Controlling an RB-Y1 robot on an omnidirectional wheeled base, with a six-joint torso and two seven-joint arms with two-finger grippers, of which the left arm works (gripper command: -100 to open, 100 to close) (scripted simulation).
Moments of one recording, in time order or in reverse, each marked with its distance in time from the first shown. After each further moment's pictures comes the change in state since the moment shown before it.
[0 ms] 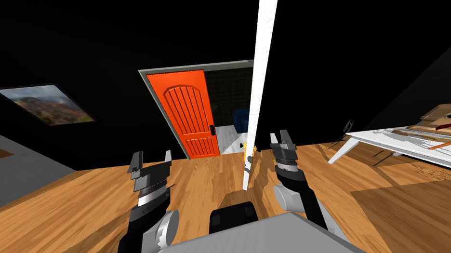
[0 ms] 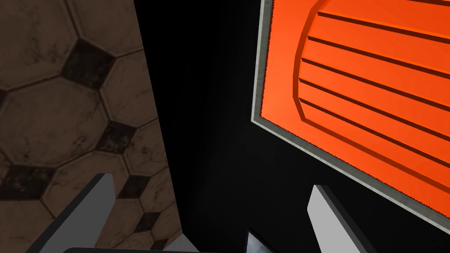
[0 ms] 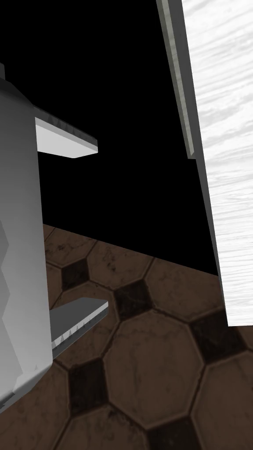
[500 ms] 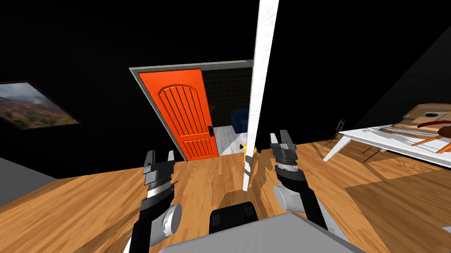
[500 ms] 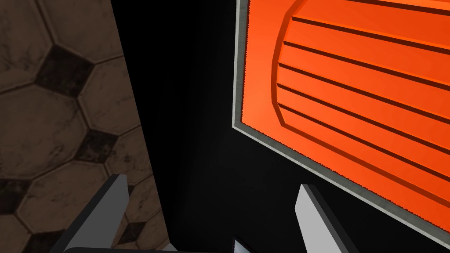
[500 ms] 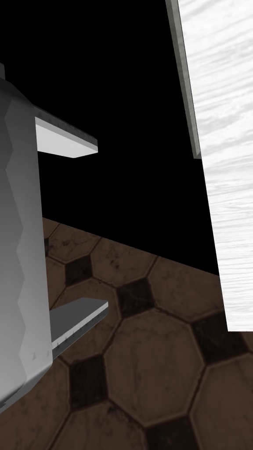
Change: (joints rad) arm -0.077 0.019 0.026 0.109 0.014 0.005 -0.033
